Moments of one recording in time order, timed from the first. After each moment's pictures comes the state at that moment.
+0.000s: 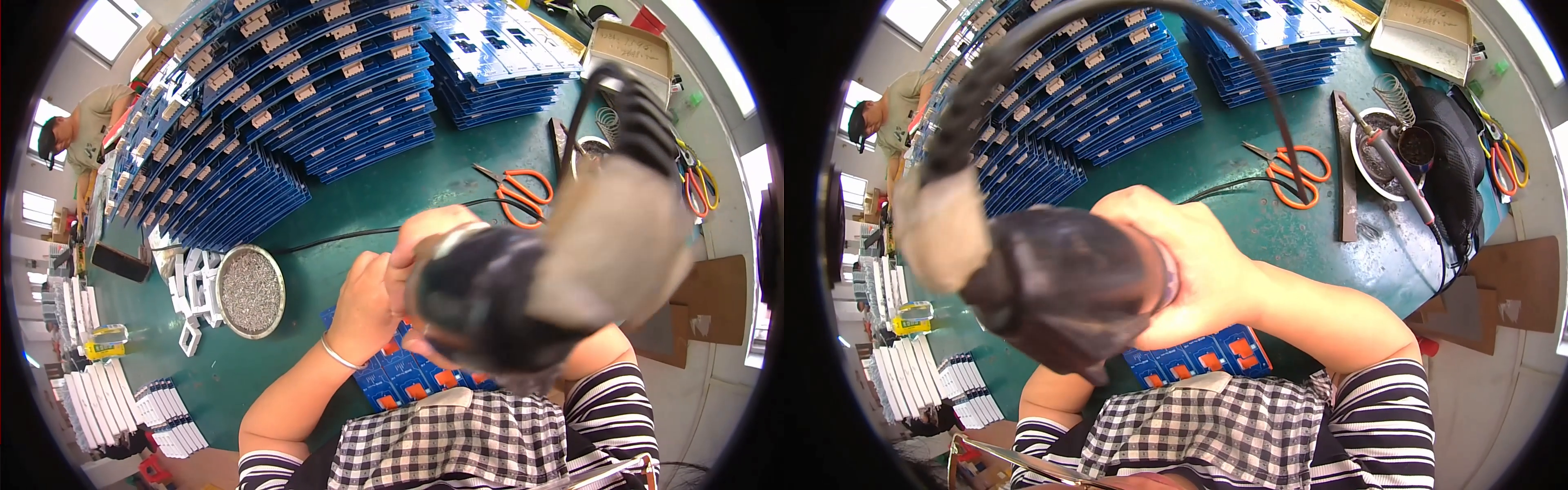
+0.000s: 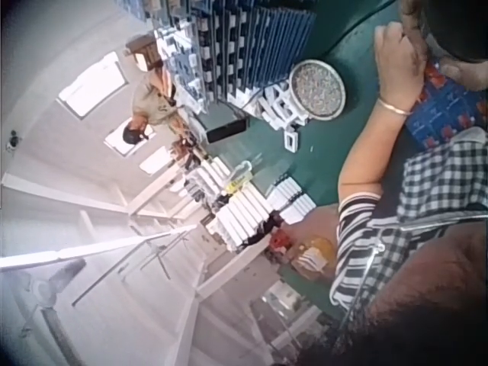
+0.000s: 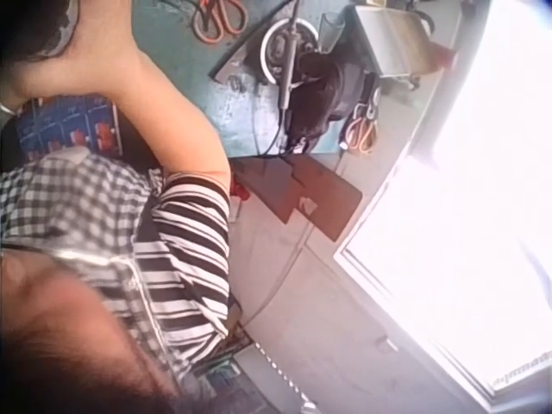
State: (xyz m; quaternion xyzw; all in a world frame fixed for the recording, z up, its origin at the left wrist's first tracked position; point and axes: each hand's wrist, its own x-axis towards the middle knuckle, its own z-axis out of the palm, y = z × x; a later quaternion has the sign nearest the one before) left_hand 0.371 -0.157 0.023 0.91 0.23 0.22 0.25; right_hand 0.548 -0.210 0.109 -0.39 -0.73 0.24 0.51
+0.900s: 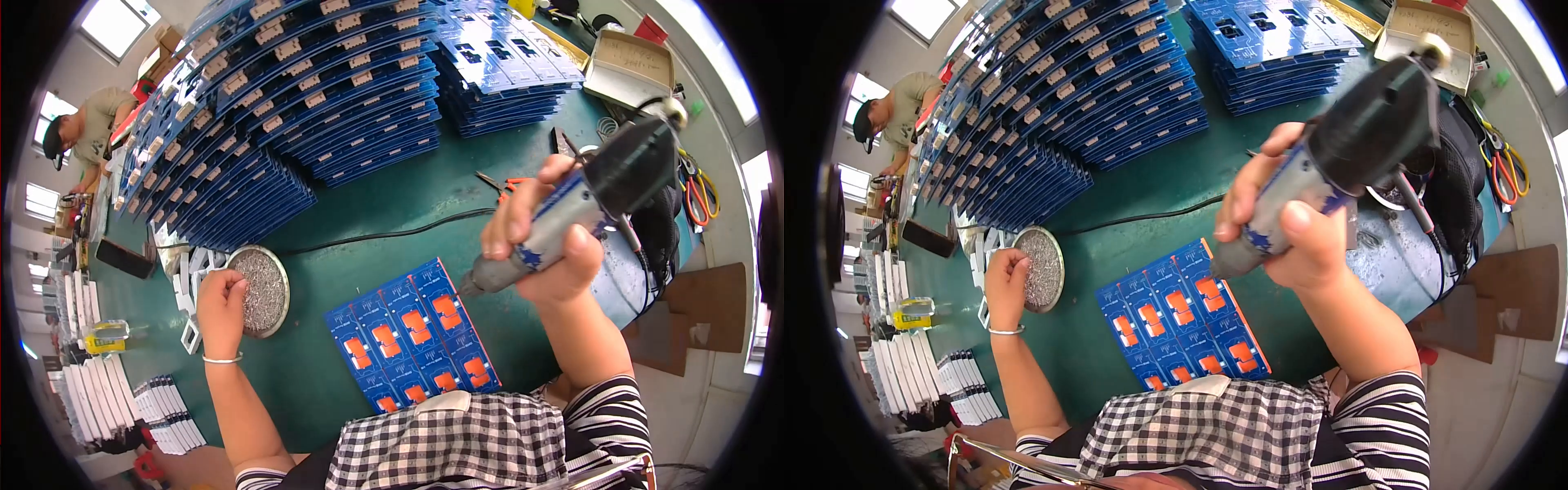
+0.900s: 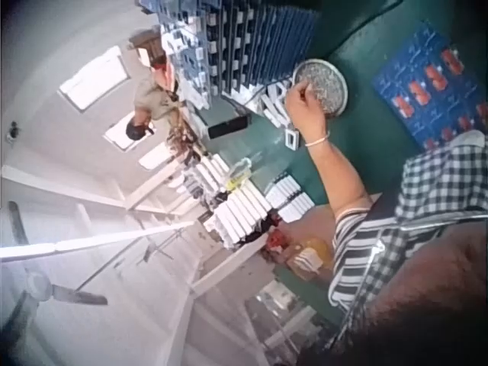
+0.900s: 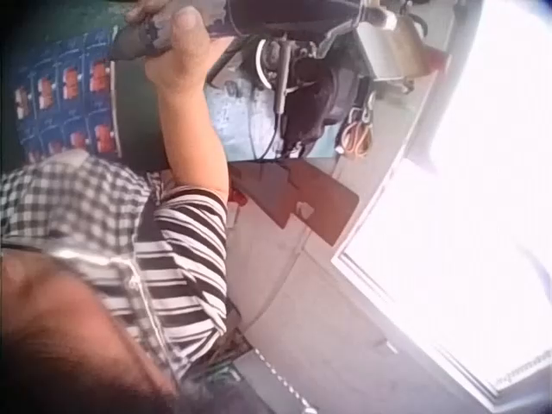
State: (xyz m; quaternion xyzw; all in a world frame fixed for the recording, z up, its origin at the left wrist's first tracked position) left_hand 0.214 -0.094 0.052 0.77 0.58 0.21 0.17; right_hand 0.583 -0.220 0.075 -0.25 -0.37 0.45 0.77
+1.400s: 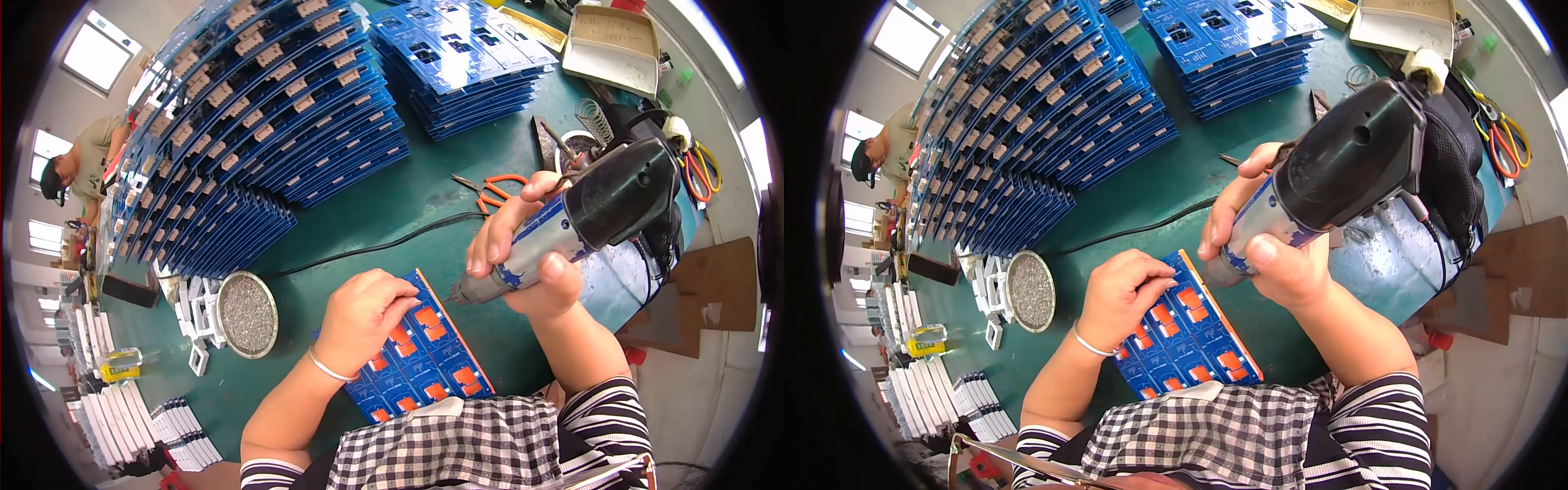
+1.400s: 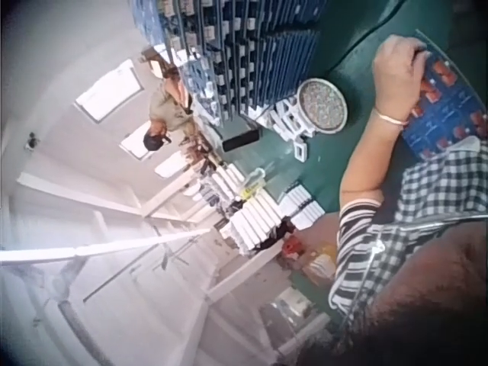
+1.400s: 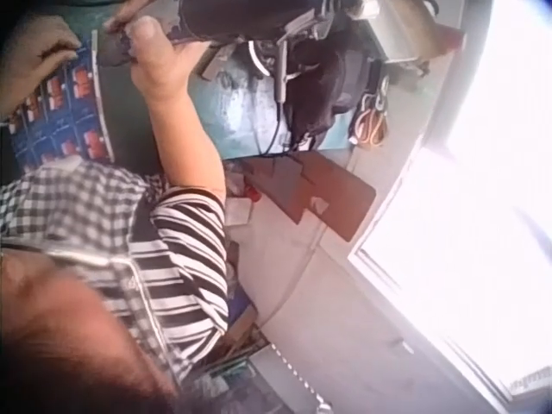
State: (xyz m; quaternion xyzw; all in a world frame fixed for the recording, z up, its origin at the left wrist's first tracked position) left_hand 0.391 -0.154 0.050 0.89 0.24 0.19 0.34; right_hand 0.593 -0.238 0.060 -0.23 -0.34 0.44 0.80
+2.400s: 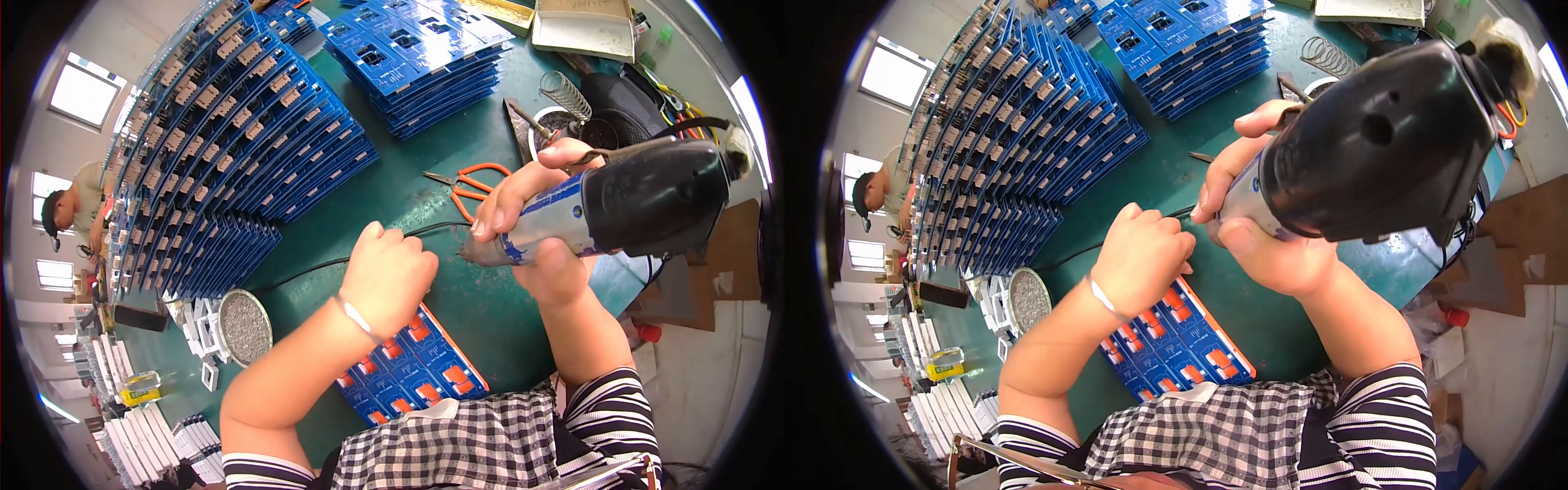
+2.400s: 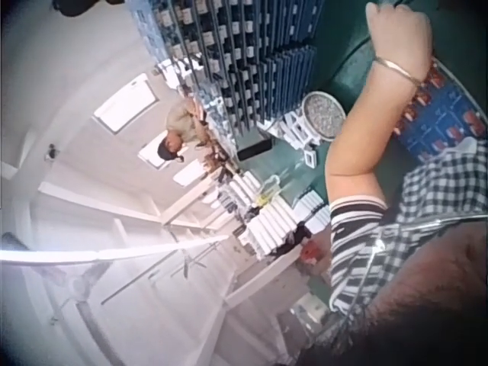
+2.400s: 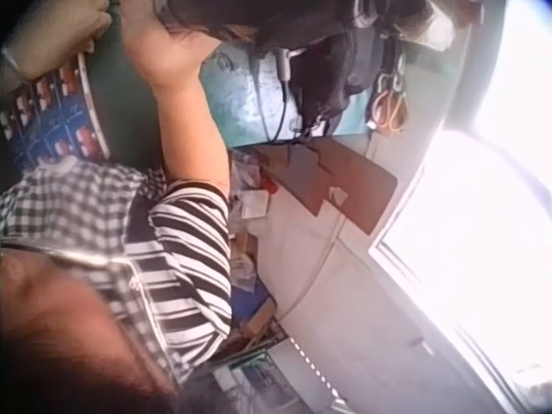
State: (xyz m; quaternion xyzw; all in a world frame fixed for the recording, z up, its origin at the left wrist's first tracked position) left_hand 0.468 -0.144 0.071 0.99 0.10 -0.03 0.06; right_hand 0.623 -0.249 0.067 -0.34 -0.45 0.26 0.79
